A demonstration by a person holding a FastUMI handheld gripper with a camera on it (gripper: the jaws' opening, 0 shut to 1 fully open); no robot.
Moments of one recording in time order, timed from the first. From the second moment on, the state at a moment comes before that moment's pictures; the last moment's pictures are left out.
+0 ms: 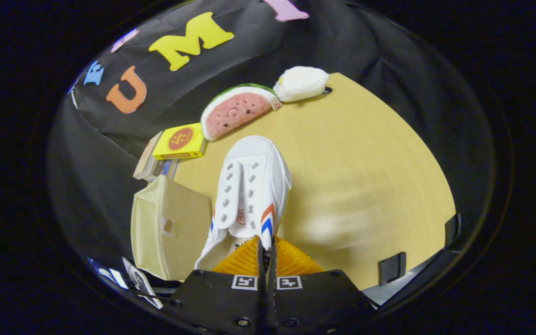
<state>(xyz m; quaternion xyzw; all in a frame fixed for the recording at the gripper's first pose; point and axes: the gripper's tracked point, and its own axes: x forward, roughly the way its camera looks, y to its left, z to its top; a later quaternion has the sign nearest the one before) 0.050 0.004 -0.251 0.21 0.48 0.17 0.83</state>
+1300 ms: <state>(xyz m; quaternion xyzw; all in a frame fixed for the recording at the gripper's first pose) 0.011 0.207 -0.229 0.09 0.45 0.16 0.87</state>
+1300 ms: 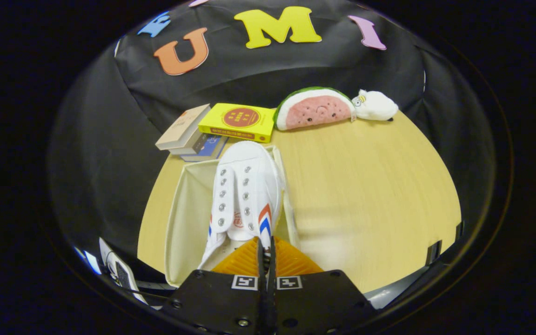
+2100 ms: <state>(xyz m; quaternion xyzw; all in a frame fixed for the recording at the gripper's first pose) 0.013 0.187 -0.199 0.10 0.40 0.18 0.89</state>
